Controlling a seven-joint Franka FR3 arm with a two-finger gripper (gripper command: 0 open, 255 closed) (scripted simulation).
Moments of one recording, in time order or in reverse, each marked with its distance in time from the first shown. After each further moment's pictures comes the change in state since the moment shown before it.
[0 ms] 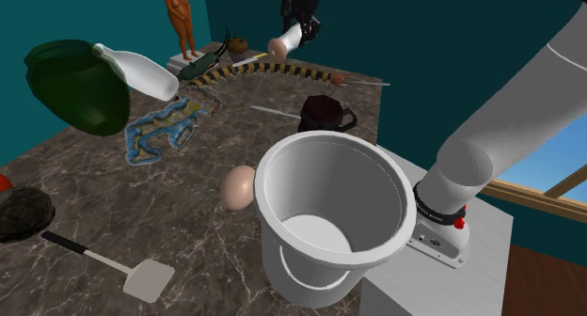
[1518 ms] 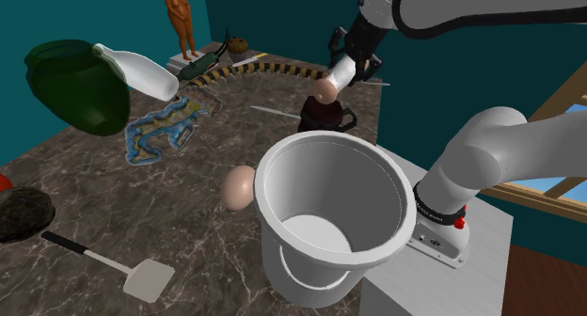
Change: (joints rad) arm 0.103 -0.792 0.030 -0.654 0.094 -0.138 0.049
